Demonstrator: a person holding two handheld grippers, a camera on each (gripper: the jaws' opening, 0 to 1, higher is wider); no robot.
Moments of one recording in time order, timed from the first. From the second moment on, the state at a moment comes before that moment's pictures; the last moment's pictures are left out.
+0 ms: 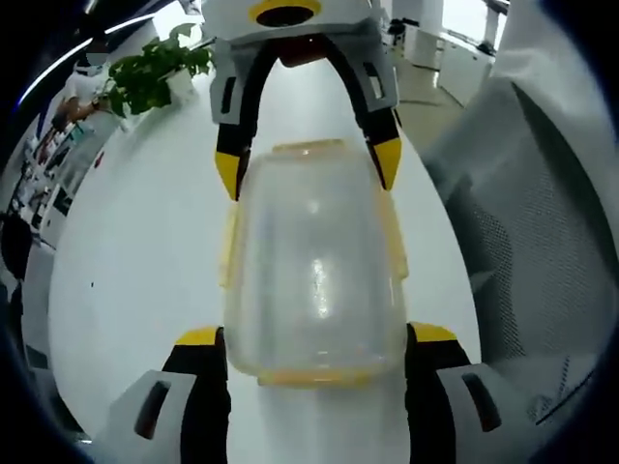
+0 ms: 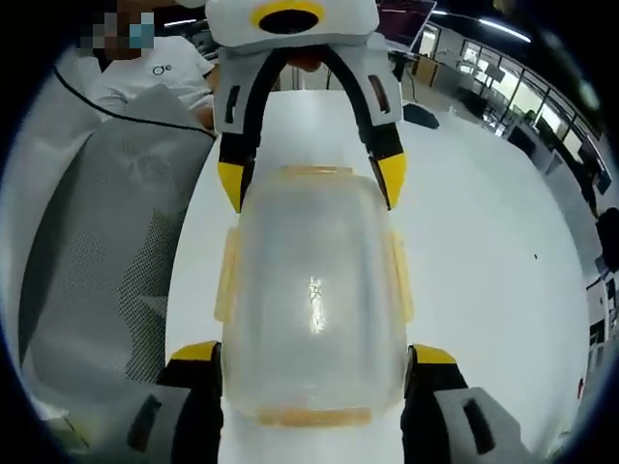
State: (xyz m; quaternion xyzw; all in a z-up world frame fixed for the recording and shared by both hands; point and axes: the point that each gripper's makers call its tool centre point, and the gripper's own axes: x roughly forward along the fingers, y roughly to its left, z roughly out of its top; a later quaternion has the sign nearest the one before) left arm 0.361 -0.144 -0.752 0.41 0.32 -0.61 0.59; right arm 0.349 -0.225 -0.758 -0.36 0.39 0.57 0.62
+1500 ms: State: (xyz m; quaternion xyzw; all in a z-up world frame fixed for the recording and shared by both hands) left arm 0.436 -0.057 -0.757 0.40 0.36 -0.60 0.59; right arm 0.429 -0.138 -0.765 -0.41 0.38 0.59 0.58
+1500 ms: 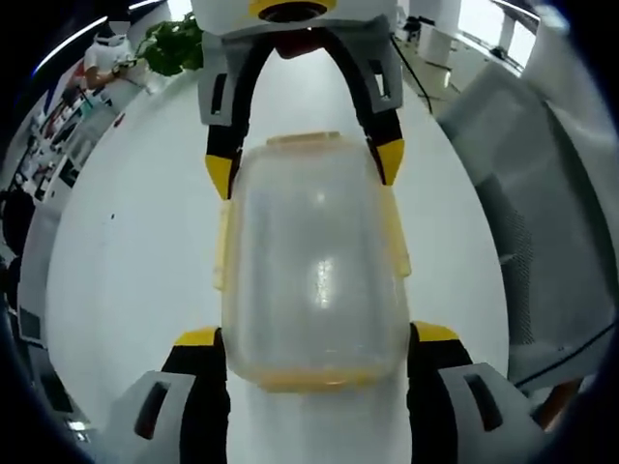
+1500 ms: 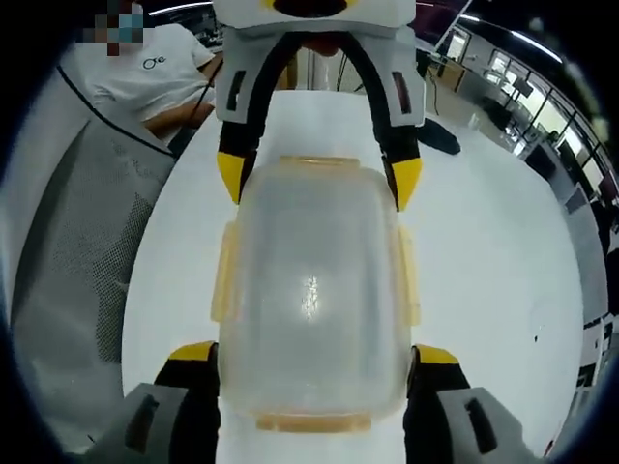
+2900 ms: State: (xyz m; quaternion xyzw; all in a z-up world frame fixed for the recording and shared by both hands) left arm 0.488 -0.062 -0.752 0.41 0.37 -0.61 0.57; right arm 0.484 -0.138 -0.762 -0.39 0.39 0.57 0.61
